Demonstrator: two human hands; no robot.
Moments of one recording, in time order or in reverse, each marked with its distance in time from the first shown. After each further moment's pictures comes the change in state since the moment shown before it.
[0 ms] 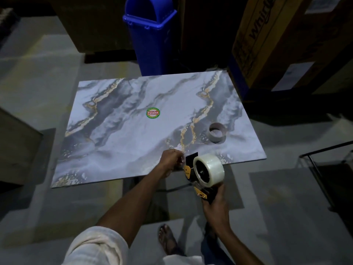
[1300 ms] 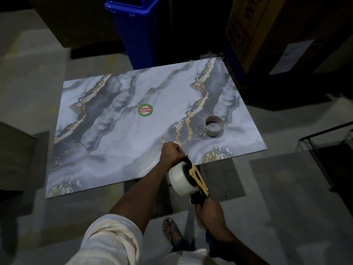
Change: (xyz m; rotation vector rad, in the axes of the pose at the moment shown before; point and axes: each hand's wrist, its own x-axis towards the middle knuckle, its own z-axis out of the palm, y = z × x) left_hand 0.058 -0.009 0.009 0.717 0.031 0.397; right_hand -0.005 -0.032 -0.001 -0.334 -0.287 0.068
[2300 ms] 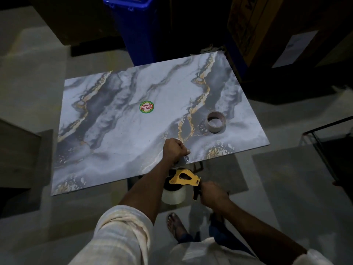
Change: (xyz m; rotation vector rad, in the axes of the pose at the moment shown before) left_hand 0.004 -0.004 0.005 0.014 0.026 -0.029; right_hand 0.046 -0.007 -0.019 -0.473 -0.186 -0.185
